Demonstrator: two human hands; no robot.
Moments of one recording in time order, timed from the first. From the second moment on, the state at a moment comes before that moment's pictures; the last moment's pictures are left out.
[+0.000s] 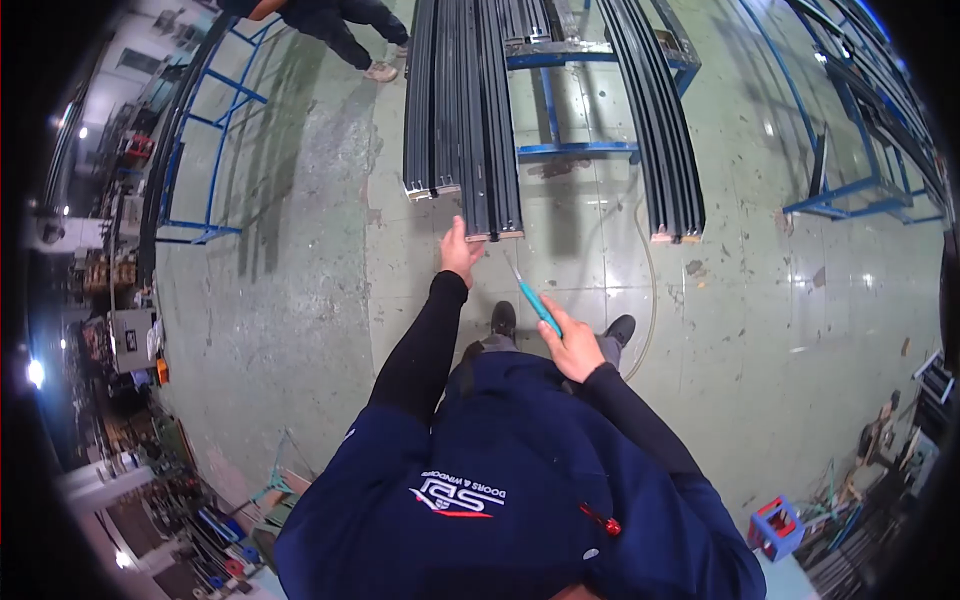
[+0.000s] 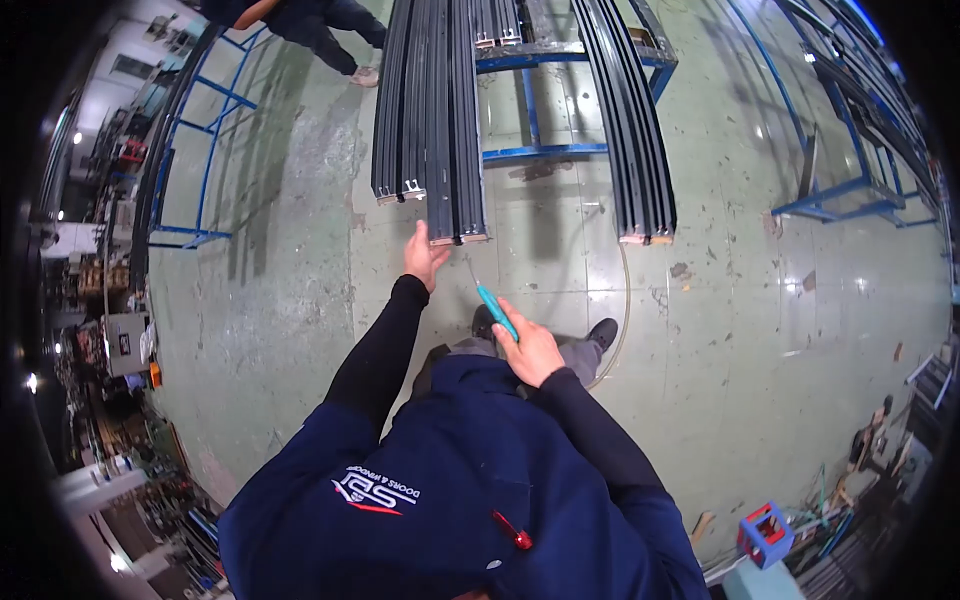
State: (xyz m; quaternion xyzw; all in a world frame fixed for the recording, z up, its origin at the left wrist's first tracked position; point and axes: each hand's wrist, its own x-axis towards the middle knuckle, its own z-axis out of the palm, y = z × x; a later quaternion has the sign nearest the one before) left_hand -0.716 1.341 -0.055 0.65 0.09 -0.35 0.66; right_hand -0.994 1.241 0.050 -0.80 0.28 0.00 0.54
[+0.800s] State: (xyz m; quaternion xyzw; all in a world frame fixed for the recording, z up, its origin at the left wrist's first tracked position) left_hand -0.658 1.370 -0.067 0.50 0.02 -0.59 0.64; right_hand -0.913 1.387 0.042 -0.75 0.40 -0.13 0.51
